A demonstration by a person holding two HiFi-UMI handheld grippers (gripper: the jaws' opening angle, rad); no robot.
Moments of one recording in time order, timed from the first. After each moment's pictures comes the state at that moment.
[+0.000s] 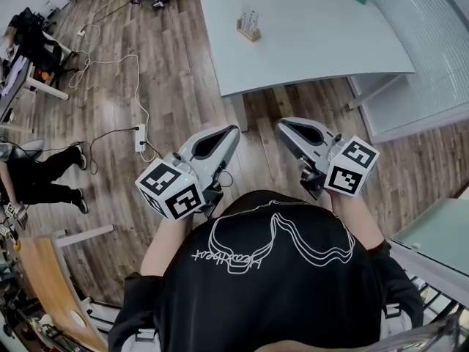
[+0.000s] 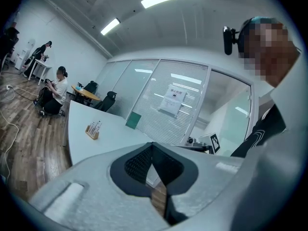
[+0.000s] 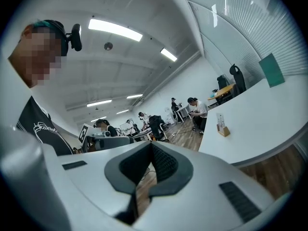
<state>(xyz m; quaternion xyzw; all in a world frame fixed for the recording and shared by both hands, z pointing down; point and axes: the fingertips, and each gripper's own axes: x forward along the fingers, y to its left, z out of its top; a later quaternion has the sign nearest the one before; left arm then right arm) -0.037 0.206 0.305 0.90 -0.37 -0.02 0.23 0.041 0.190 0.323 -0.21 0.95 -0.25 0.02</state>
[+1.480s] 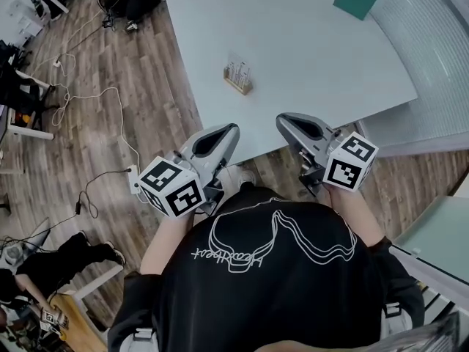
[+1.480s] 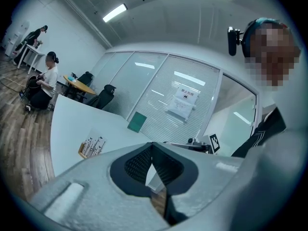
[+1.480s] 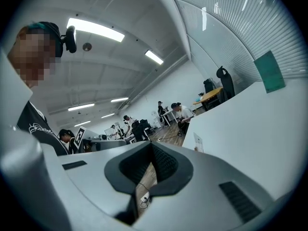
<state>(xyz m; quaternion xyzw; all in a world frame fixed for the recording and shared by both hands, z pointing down) -0.046 -0.057 0.320 0.91 -0.31 -0.01 0.26 0.036 -0.072 0.333 -0.28 0.92 -0.26 0.03</state>
